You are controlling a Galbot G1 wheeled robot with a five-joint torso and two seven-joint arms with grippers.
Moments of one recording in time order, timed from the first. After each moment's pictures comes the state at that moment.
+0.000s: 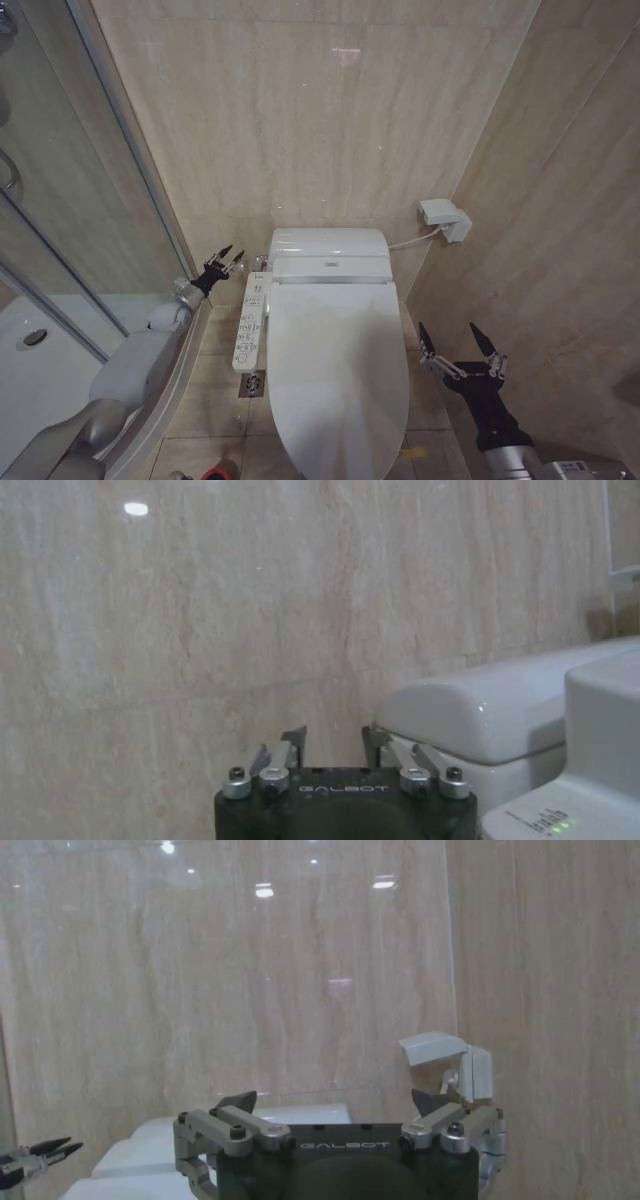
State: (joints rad) left arm 0.36 -1.11 -0.05 -0.73 -0.56 -0.47 0.52; right arm -1.86 1.56 0.73 2.41 0.26 0.10 -0.13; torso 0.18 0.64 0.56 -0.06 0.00
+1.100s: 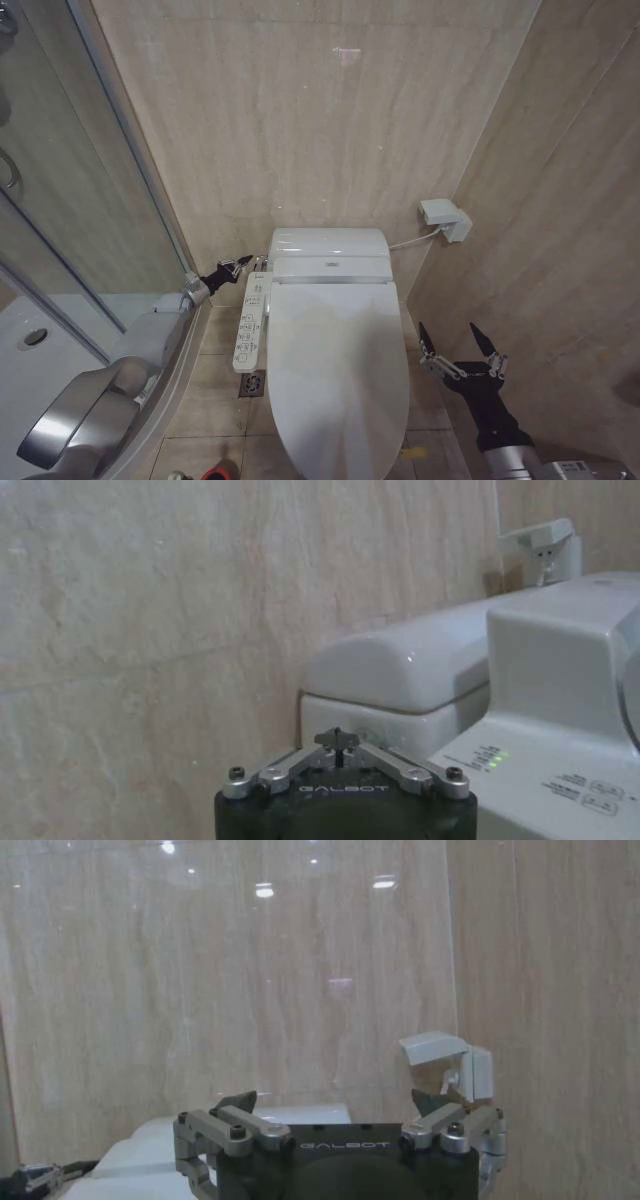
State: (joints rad) left arm 0.16 -1.22 0.01 -0.34 -0.49 -0.59 0.82; right arm -1.86 1.56 0.73 2.41 0.26 0.10 -0.13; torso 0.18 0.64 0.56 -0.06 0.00
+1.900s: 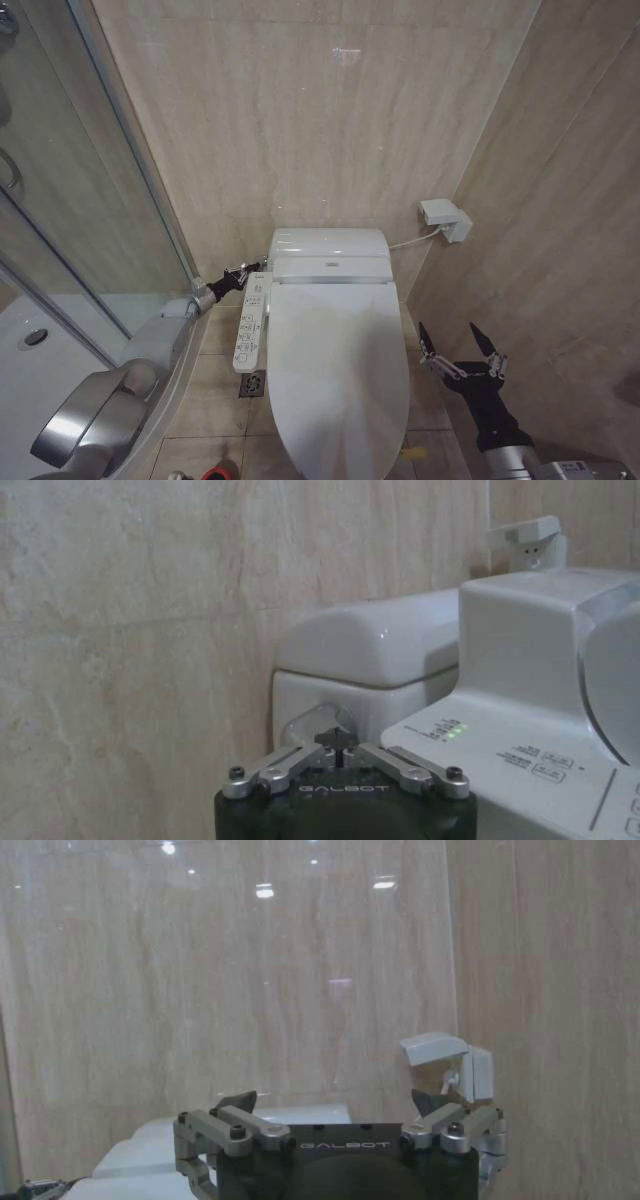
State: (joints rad) left arm 0.18 -1.25 0.00 -0.31 -0.50 -0.56 0.85; right arm -1.86 1.56 0.73 2.41 0.26 0.10 -0.13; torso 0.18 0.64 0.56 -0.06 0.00
